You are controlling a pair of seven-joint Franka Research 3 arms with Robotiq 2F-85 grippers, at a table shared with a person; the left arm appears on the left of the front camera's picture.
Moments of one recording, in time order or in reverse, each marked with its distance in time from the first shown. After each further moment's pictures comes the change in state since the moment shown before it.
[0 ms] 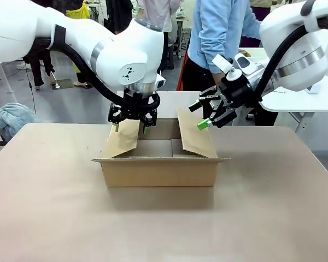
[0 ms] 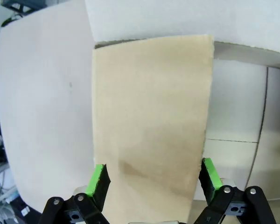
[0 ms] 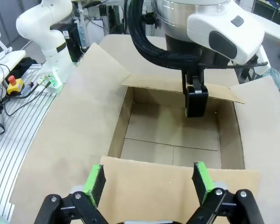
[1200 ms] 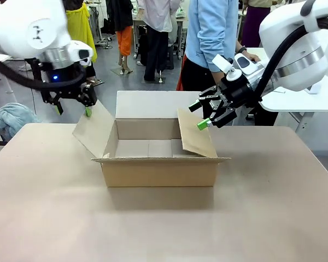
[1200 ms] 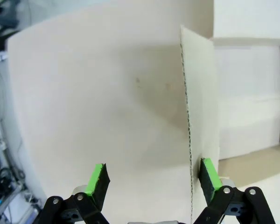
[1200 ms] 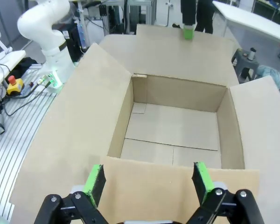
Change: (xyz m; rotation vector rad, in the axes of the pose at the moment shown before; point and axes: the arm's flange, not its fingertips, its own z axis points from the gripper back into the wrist) left arm 0.021 0.216 0.018 -0.251 0.043 -0.169; right arm 0.000 0.000 0.000 0.000 0.000 0.000
